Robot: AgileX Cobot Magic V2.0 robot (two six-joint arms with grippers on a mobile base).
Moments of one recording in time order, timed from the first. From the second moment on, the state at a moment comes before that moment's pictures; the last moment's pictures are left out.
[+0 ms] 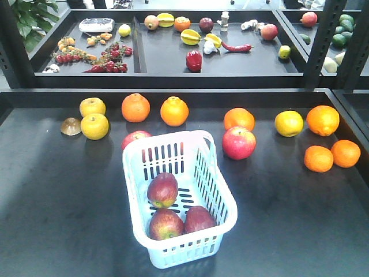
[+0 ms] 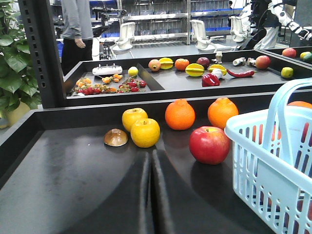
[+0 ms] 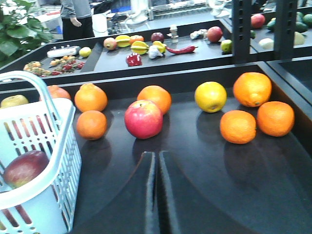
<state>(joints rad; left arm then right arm) -0.02 -0.01 0.03 -0.07 0.12 0.09 0.09 -0.01 0.03 -0.09 0.23 0.18</state>
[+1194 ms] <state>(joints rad) -0.02 -0.01 0.03 -0.07 0.12 0.09 0.10 -0.01 0.03 -0.09 0.23 0.18</state>
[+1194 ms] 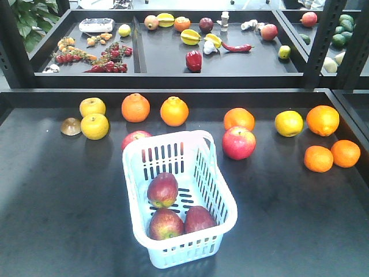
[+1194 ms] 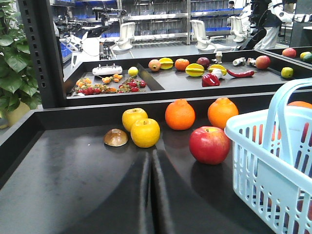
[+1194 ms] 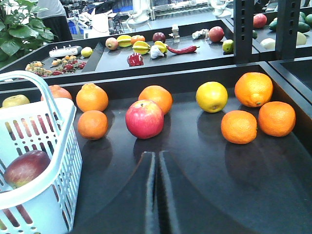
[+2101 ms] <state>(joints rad) -0.02 -0.01 0.03 -0.07 0.12 0.09 0.10 -0.01 0.03 -0.09 0.22 0.18</state>
